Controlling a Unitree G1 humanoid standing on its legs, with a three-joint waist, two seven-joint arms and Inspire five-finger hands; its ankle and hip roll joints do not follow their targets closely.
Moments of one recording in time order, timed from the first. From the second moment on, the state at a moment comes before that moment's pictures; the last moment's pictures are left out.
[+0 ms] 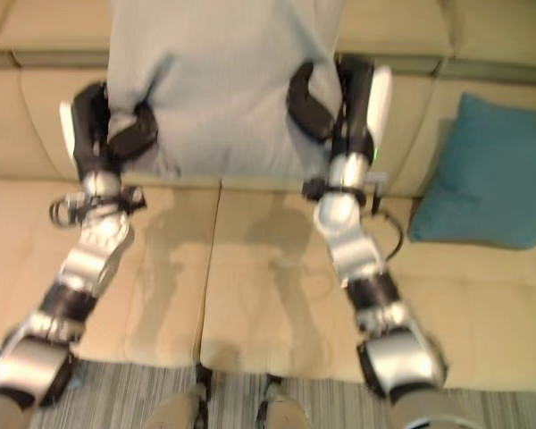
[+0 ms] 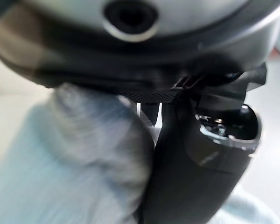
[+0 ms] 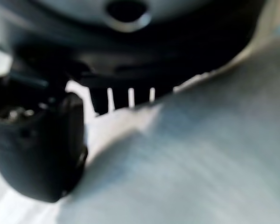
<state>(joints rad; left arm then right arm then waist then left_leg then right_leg) -1.04 0.47 -0.38 0.63 -0.25 -0.15 0.60 -1.09 -0.53 0.28 0.60 -0.06 -0.04 -0.60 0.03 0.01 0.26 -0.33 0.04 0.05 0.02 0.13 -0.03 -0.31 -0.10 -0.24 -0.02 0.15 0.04</state>
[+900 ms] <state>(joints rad) -1.02 0.55 -0.41 0.70 -0.26 -0.07 0.42 -0.95 -0.54 0.38 0.59 -0.02 0.01 -0.43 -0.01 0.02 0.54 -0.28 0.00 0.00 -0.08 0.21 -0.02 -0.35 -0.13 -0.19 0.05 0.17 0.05</state>
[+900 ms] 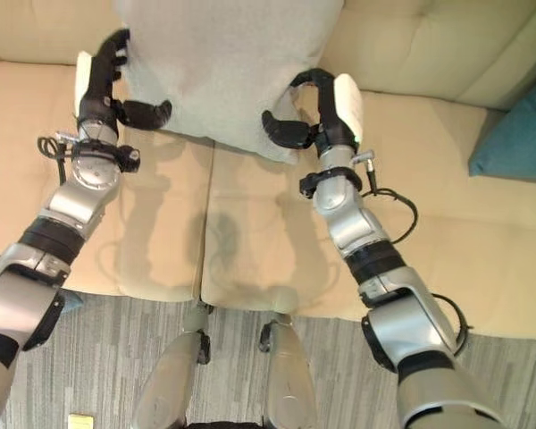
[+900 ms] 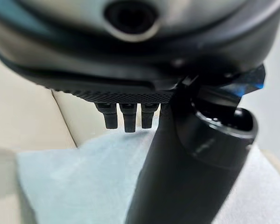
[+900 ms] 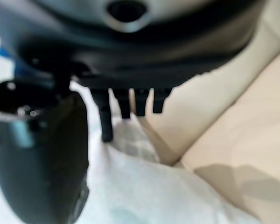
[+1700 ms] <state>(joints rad) 0.34 0.19 0.04 0.89 -0.13 -0.05 0.17 0.20 -0.28 -0.02 0.69 -0.08 -0.03 -0.20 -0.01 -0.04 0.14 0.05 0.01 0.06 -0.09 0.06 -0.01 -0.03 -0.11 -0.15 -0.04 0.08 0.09</state>
